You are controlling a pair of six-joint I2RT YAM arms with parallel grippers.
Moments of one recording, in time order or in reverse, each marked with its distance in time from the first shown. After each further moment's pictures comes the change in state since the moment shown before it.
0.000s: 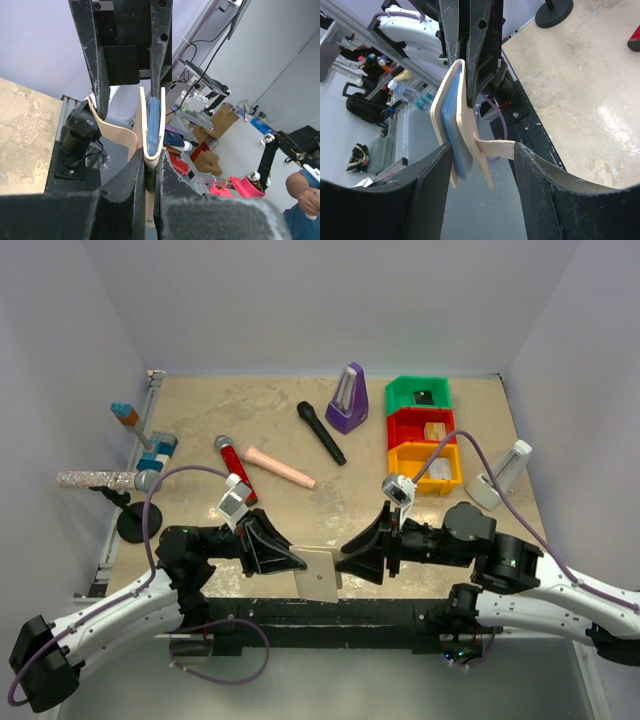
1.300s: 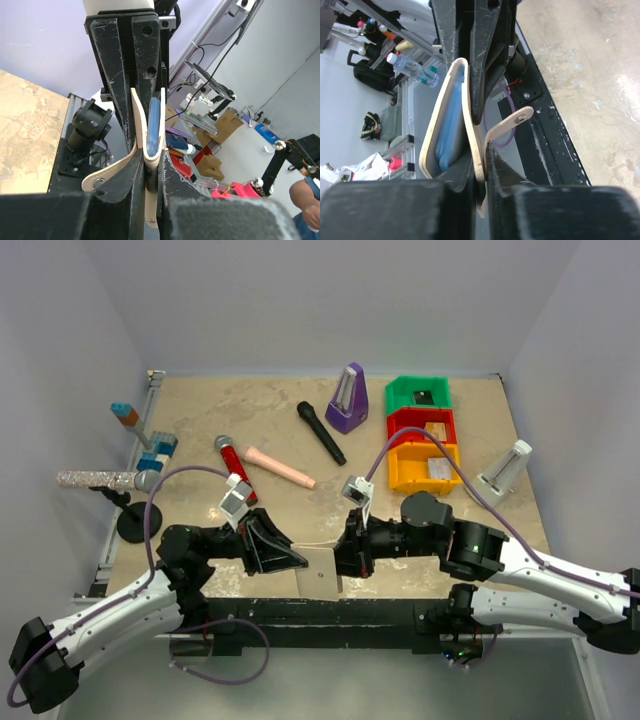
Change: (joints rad) left arm 0.000 -0.004 0.000 -0.038 -0.026 0.005; right arm -0.005 0.210 0.056 0.034 -0.137 0.013
